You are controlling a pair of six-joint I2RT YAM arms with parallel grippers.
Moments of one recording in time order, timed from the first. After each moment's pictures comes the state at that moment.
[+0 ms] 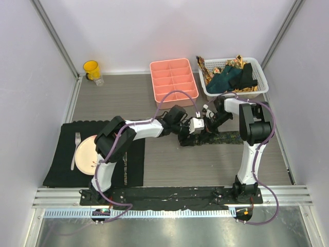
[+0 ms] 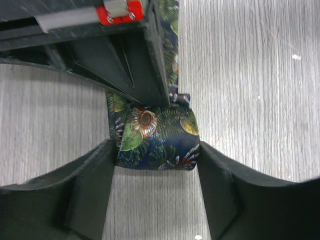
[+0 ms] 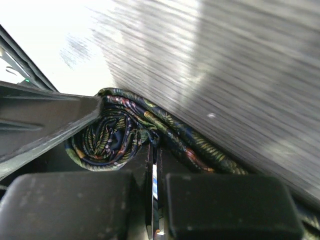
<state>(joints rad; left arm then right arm) -0.84 2.05 1.30 0.01 0.60 0.43 0.11 2.07 1.28 -0.92 -0.68 0.04</state>
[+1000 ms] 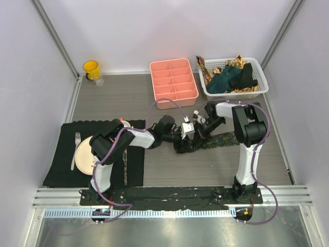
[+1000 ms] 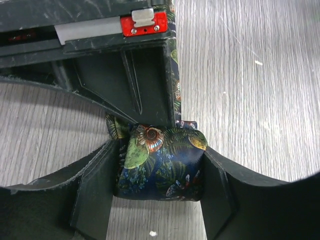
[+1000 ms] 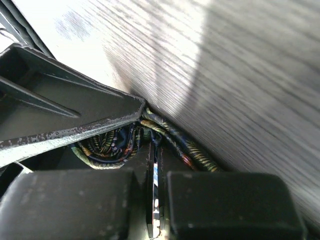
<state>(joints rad) -0.83 1.98 0.97 0.46 0.66 0.20 0.23 2.07 1.22 -0.89 -0.76 0.02</state>
